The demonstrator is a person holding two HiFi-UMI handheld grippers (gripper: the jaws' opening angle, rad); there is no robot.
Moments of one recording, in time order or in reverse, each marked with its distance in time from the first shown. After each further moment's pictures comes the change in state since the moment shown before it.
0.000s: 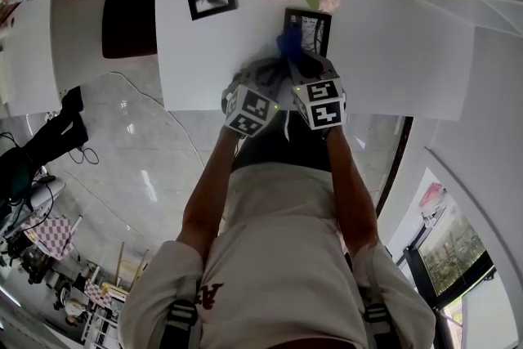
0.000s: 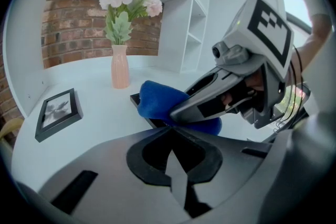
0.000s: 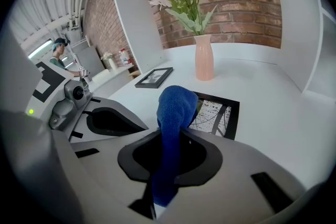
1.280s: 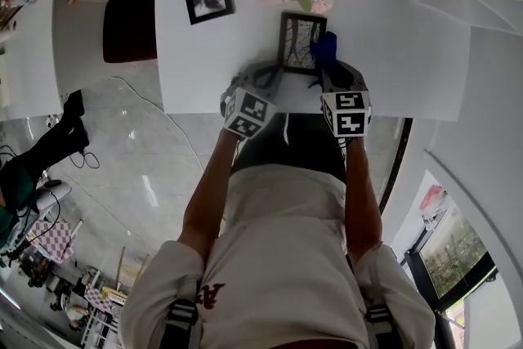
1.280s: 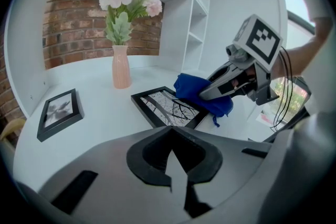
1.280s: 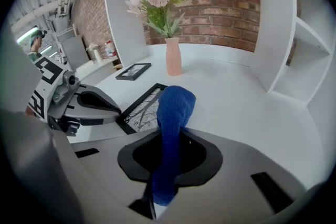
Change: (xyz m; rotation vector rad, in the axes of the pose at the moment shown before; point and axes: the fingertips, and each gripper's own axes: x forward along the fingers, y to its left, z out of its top) left arm 0.000 0.000 -0.001 -0.002 0.005 0.017; right arm -0.053 -0.072 -0.027 -0.013 0.061 -0.182
